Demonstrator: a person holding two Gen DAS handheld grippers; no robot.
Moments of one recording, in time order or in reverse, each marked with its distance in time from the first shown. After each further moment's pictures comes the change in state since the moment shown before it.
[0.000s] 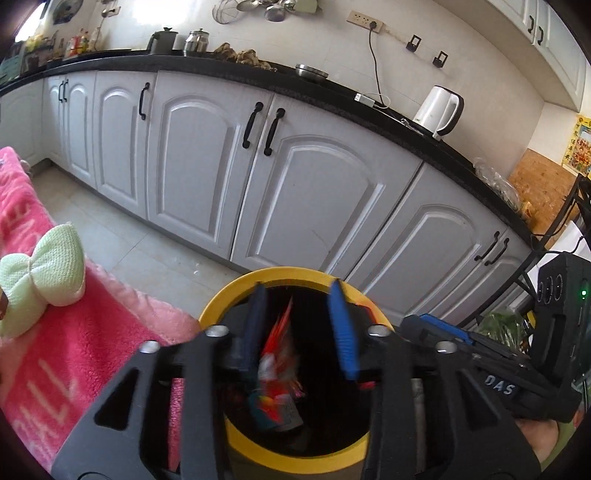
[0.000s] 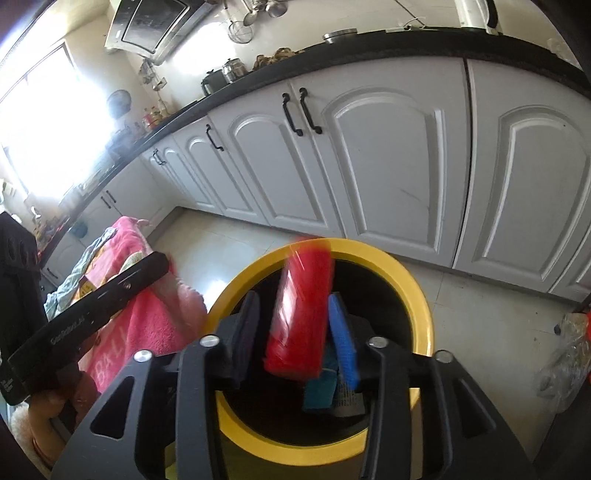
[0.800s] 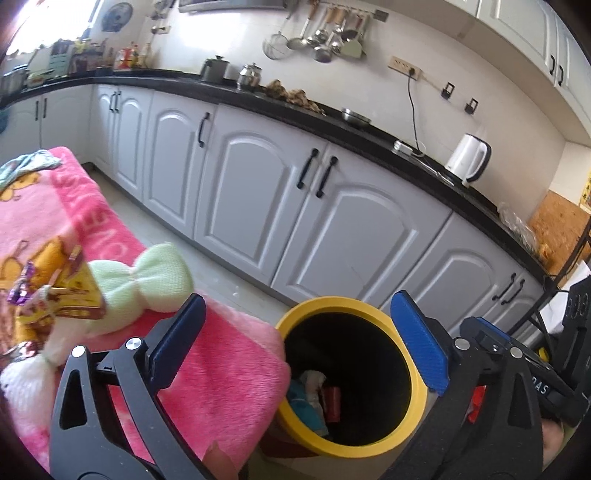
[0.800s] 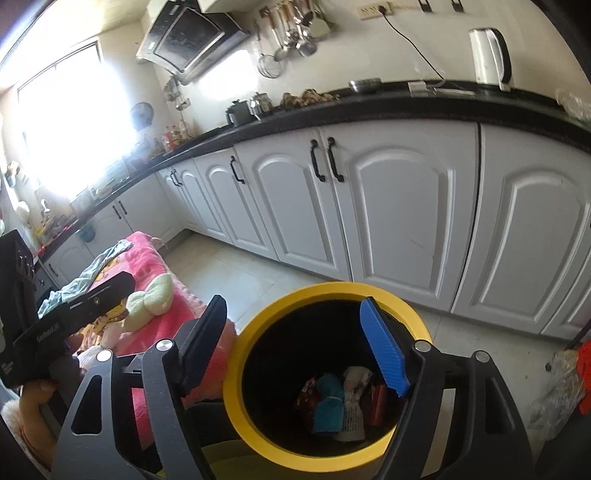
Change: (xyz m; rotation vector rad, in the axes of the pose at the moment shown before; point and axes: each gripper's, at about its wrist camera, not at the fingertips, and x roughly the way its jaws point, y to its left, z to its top) left arm -0.083 0.048 0.006 -0.085 -0.141 0.124; right arm -0.040 0.044 0.006 -0.114 -0.151 0.011
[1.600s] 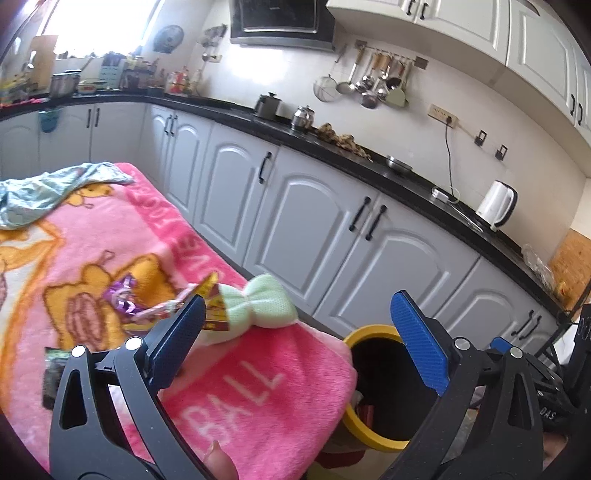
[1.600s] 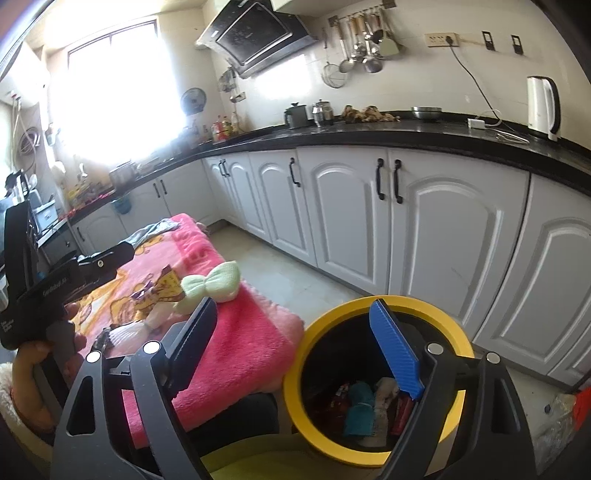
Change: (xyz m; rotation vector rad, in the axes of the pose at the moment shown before) left arm -0.087 0.065 0.005 -0.079 -0.140 0.136; right arm -0.018 0.080 -0.004 -0.171 -0.020 0.110
